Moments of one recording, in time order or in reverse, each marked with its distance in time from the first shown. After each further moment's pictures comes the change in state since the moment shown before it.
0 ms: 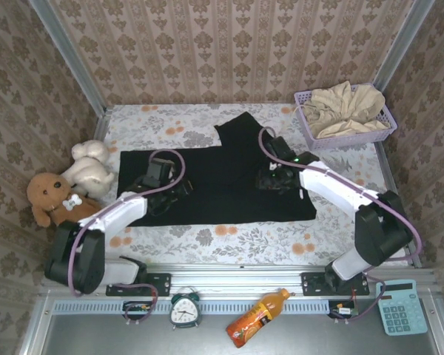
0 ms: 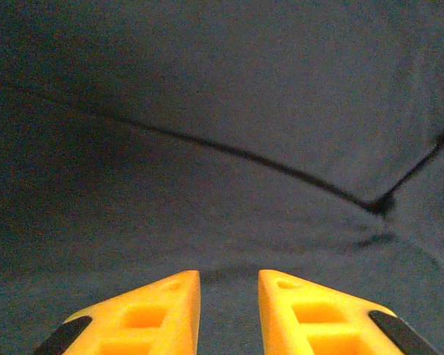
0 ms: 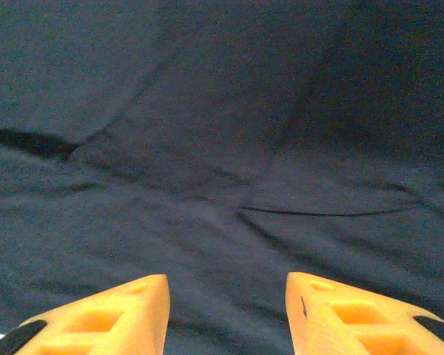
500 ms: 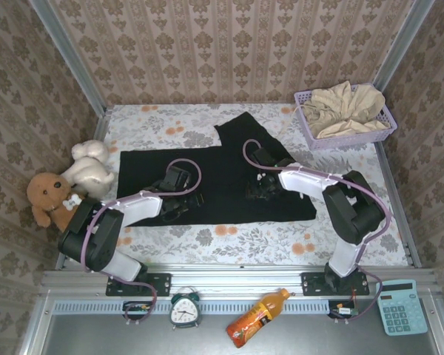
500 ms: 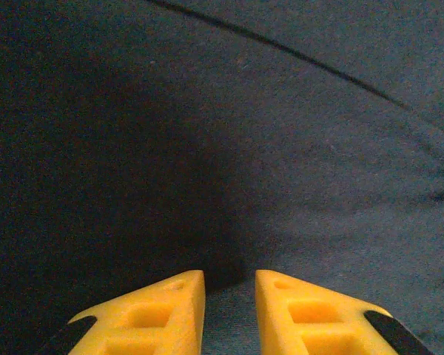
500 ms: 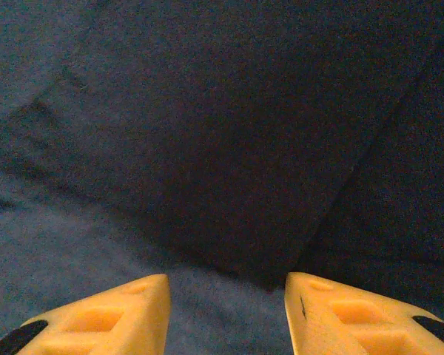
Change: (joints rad) left arm -0.087 0.146 -0.034 0.076 0.006 -0.016; right arm 0.043 0.224 -0.012 0.125 -0.014 0.062
